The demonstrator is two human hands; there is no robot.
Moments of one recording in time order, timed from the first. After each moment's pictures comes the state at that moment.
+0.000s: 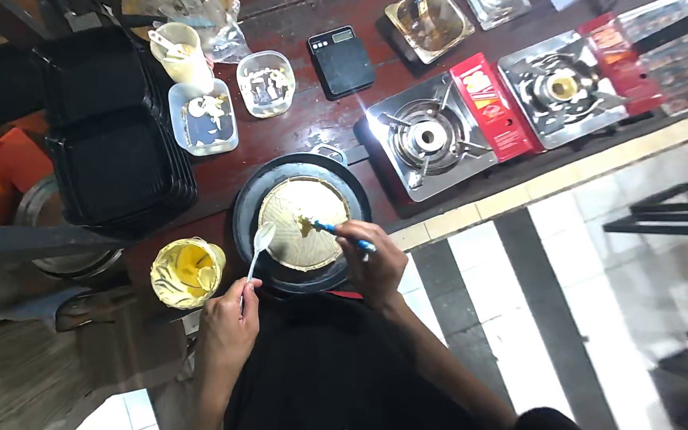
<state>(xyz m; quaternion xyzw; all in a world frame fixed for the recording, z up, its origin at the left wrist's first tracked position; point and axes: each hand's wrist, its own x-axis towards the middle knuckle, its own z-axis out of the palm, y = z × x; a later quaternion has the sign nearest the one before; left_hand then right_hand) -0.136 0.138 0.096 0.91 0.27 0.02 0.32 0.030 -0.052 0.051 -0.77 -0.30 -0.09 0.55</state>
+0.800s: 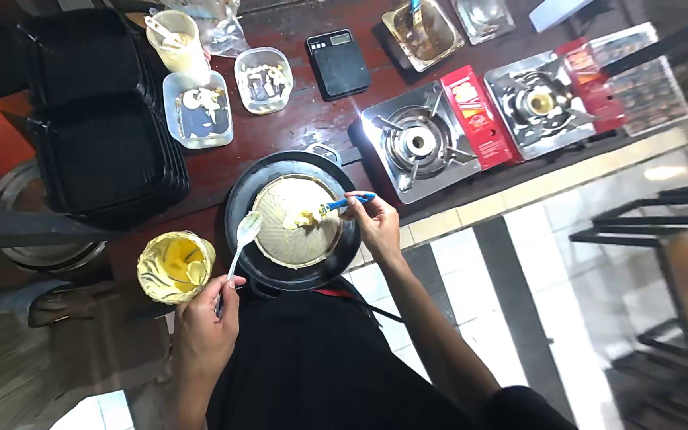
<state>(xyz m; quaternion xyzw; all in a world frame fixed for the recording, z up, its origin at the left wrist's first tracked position) -0.147 0.143 0.104 0.86 0.32 0.06 0.40 0.093 -0.084 0.010 -0.82 -0.10 0.13 0.55</state>
